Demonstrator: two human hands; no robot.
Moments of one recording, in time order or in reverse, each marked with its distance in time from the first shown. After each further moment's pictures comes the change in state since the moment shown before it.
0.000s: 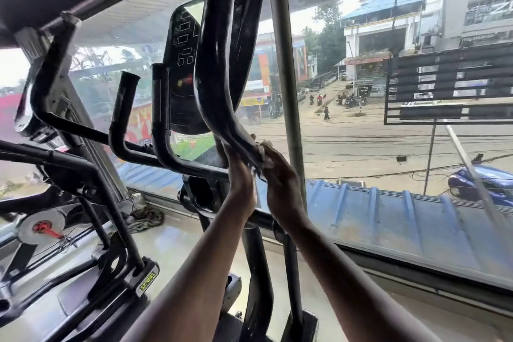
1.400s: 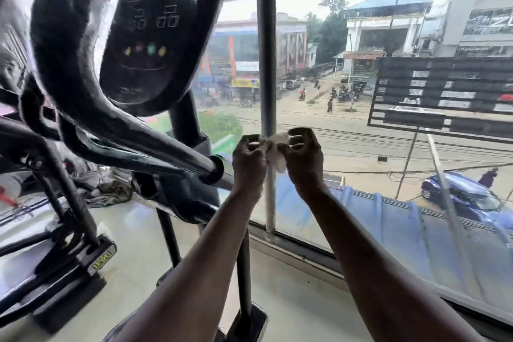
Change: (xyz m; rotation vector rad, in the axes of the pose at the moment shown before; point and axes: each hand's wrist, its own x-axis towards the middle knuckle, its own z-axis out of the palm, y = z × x) left_hand 0.053 -0.097 0.103 0.249 0.176 0.070; right_hand 0.108 0.061 -0.135 -0.123 0.145 0.234
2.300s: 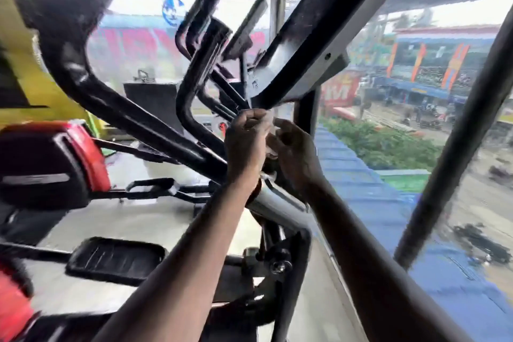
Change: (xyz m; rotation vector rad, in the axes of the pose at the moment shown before) left_hand 0.077 0.048 -0.013 0.232 0.917 0.401; right_hand 0.090 -0.006 0.136 0.573 -1.214 -0.192
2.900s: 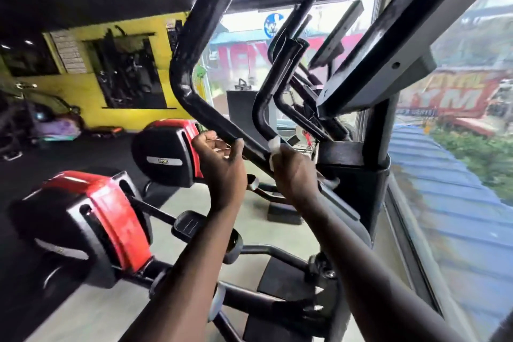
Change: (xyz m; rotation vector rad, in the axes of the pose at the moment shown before) left_hand -0.049 0.024 -0.105 0.366 0.559 0.345; right_hand -0.033 -0.015 0.062 -0.558 -0.187 -0.149
